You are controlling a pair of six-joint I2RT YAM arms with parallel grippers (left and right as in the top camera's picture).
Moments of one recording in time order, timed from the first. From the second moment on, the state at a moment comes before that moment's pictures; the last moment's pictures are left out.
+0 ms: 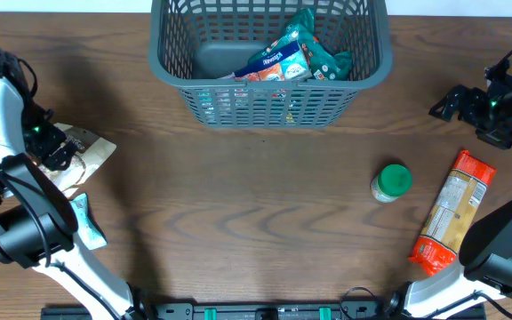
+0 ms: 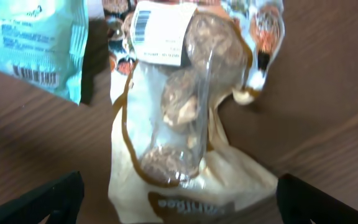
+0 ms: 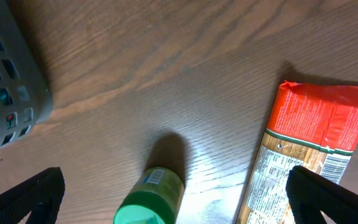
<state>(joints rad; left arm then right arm) 0.46 2.06 1.73 -1.25 -0.17 -2.06 -0.43 1.82 1.69 -1.21 -0.22 0.03</state>
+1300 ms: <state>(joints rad) 0.52 2.21 1.73 -1.08 -0.12 -1.43 -0.43 1.82 1.69 -1.26 -0.22 0.01</state>
